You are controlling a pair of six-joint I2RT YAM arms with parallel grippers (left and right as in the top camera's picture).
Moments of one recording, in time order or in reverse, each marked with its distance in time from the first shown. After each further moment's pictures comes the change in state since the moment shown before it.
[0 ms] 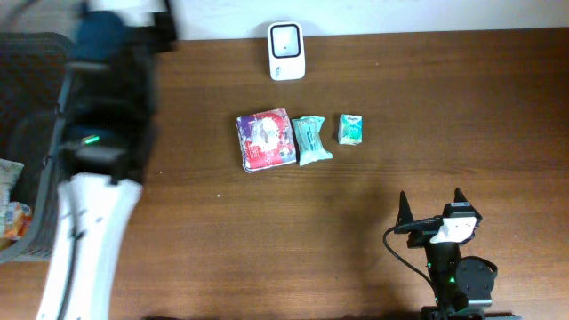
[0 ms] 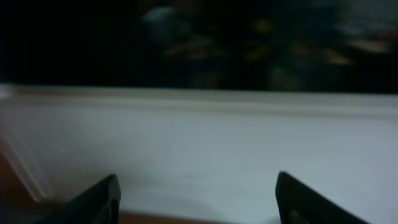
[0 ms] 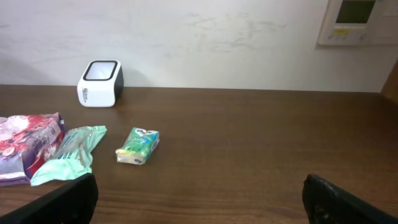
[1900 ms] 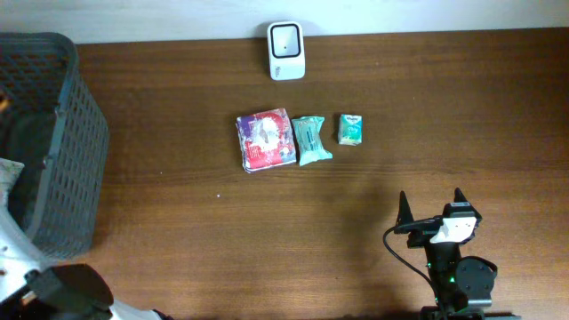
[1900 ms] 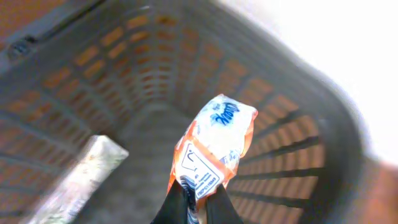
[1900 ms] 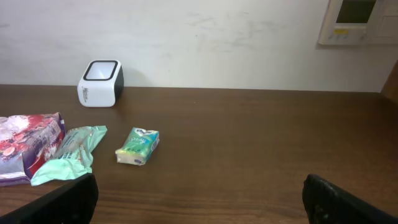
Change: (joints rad) left arm 0.804 0.317 0.382 -0.751 0.500 -0.179; right arm 0.000 0.000 0.000 0.000 0.000 0.000
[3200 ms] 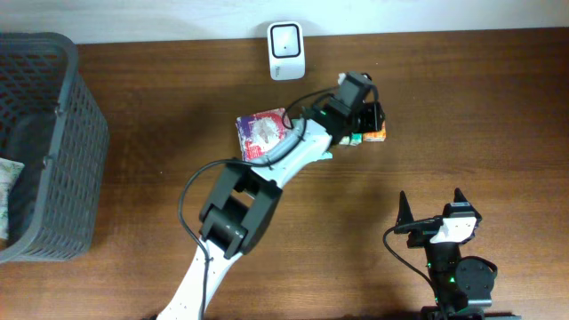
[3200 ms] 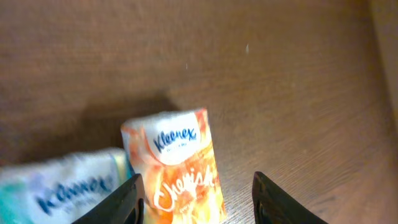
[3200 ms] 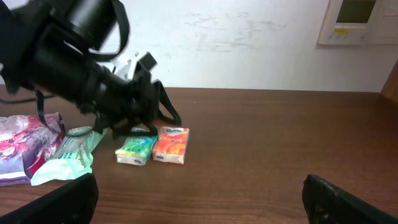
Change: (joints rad) left arm -1.331 0.716 0.022 0.647 0.056 -0.510; right arm 0.000 0.000 0.000 0.000 0.000 0.000
